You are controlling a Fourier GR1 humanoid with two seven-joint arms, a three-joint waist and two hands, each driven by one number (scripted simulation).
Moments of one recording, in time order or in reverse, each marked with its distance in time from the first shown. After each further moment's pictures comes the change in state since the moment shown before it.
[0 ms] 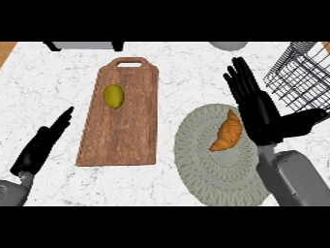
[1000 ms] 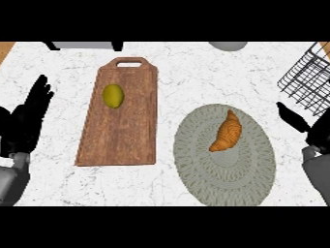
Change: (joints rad) left arm -0.064 -0.092 0.196 -0.103 0.097 0.183 -0.039; right arm 0.048 -0.228 -0.089 0.369 0.808 -0.834 0.345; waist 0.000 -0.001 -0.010
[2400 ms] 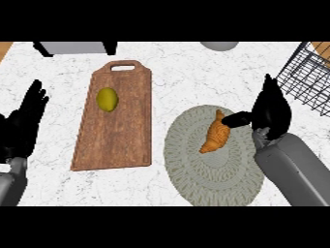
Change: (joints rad) left arm 0.039 -0.012 0.027 -0.015 -0.004 0.018 0.007; right arm -0.198 0.121 0.233 -0.270 0.347 0.713 0.961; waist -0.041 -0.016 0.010
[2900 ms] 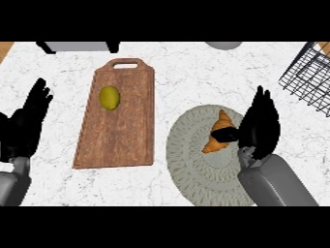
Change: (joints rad) left arm -0.004 -0.019 -0.001 -0.023 -0.013 -0.010 0.009; right arm 0.139 0.176 -0.049 -0.106 0.279 0.047 0.007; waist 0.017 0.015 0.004
